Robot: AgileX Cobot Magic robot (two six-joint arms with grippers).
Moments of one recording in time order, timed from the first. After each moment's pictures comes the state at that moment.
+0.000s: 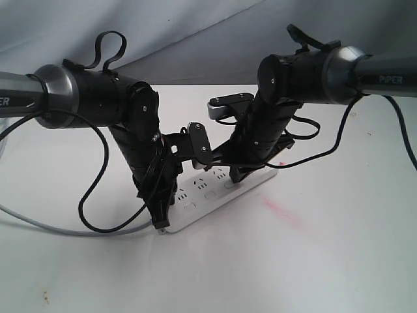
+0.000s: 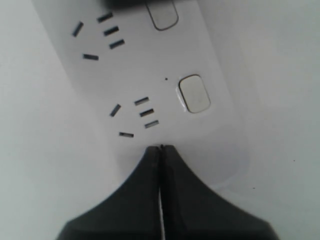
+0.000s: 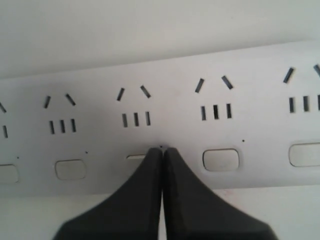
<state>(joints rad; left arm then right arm) -0.59 2.05 -1.33 -0.09 0.83 0.84 0.63 2.12 -1.51 0.19 0.83 -0.08</state>
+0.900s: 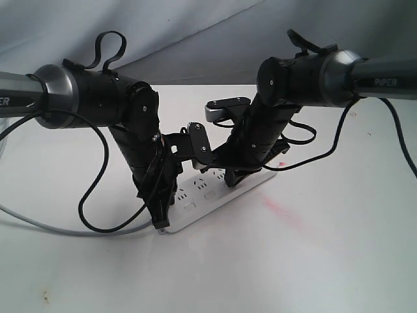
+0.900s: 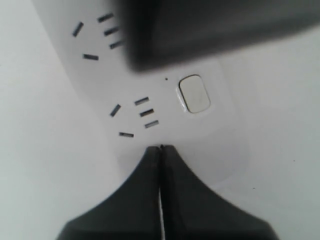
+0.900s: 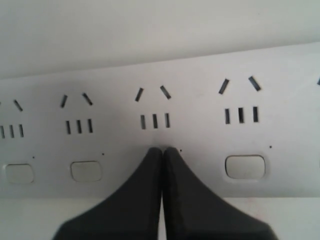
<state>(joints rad) -0.59 2.05 -1.33 -0.09 0.83 0.84 0.63 2.14 -1.51 0.26 0.82 -0.12</state>
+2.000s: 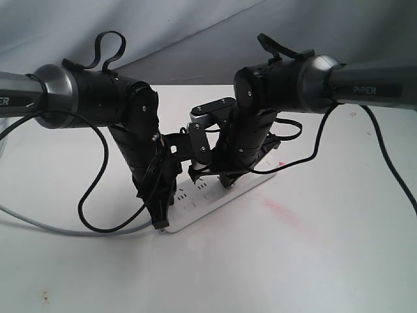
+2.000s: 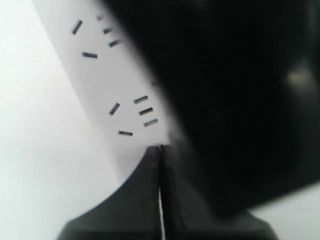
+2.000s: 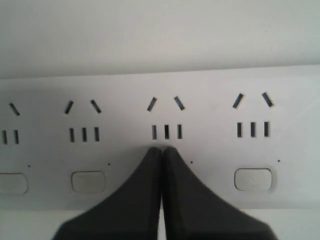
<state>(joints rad) -0.59 2.05 -1.33 -0.09 0.83 0.84 0.71 2.17 -1.53 0.07 0.82 -0.01</state>
